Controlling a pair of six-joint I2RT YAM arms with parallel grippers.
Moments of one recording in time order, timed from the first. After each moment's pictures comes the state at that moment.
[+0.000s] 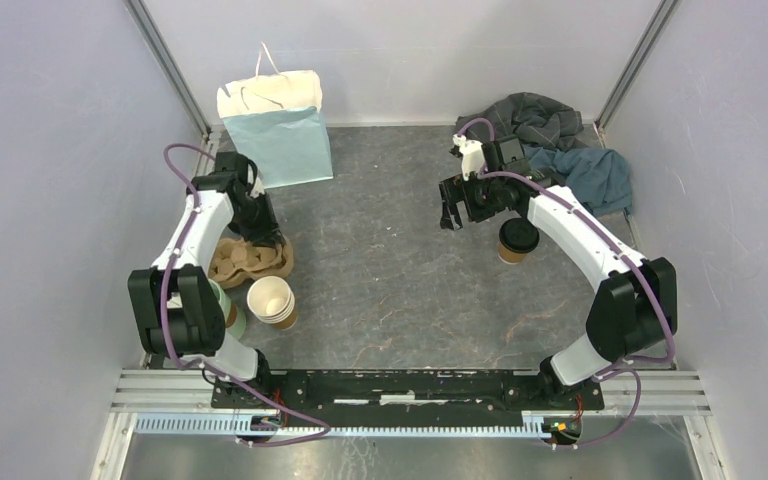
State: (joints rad) left arm 0.06 1.54 1.22 -0.94 0.21 -0.29; right arm 0.37 1.56 1.31 -0.66 -0.30 -0.01
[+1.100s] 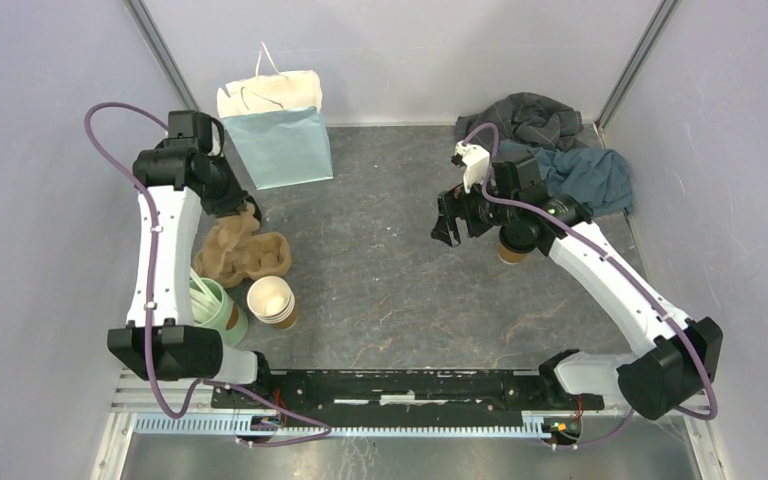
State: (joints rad) left arm 0.06 1.42 1.66 -1.31 -0.09 -0.39; right arm 0.48 1.29 1.21 -0.60 -0.35 0.03
